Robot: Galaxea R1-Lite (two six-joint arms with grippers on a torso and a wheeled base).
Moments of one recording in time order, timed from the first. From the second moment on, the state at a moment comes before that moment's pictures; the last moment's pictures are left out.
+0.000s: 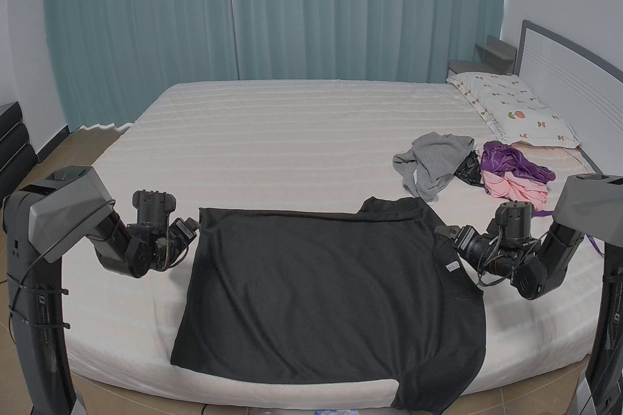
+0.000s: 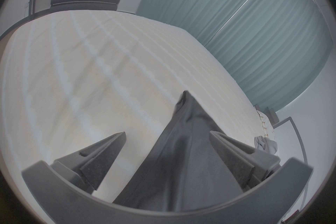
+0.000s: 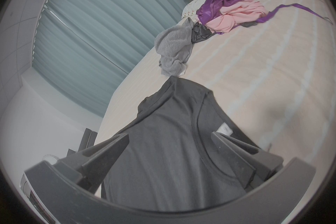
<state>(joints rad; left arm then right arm) -0.08 2.37 -1.06 -0.65 0.12 -0.86 0.13 2.30 -0.74 -1.06 0.14 0.76</state>
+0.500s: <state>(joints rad) -0.15 2.15 -0.48 -0.93 0.06 -1.05 0.15 2.27 -0.30 -1.52 0.15 0.93</state>
